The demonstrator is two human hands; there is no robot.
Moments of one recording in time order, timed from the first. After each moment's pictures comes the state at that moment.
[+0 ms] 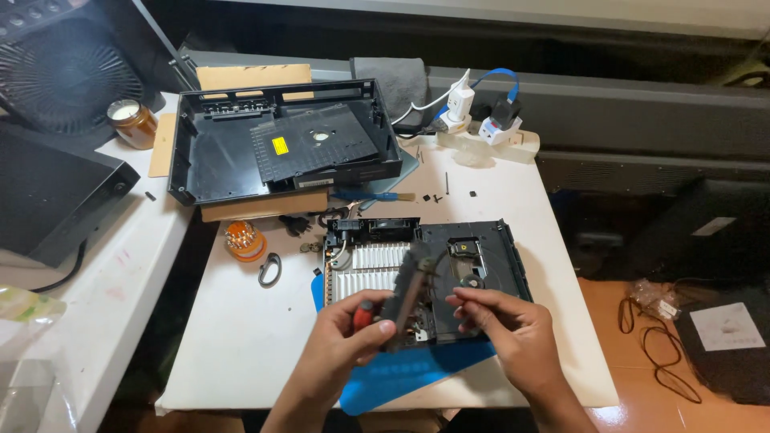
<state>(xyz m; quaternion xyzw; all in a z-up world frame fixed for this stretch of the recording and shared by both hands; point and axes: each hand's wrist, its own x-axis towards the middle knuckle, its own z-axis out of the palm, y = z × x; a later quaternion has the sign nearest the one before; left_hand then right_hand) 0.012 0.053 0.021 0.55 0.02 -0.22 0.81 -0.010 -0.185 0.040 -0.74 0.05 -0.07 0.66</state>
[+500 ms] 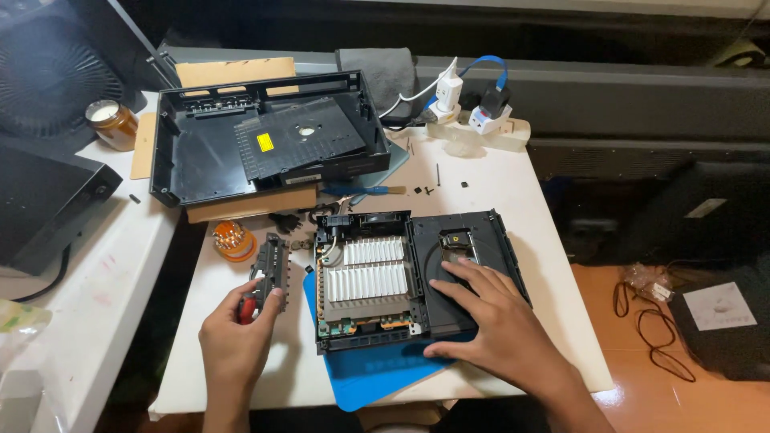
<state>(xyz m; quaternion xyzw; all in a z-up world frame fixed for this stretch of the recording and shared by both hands) 0.027 0.127 0.012 0.80 0.31 0.03 0.52 0.004 -0.207 0.027 -0.94 -0.24 -0.09 0.22</state>
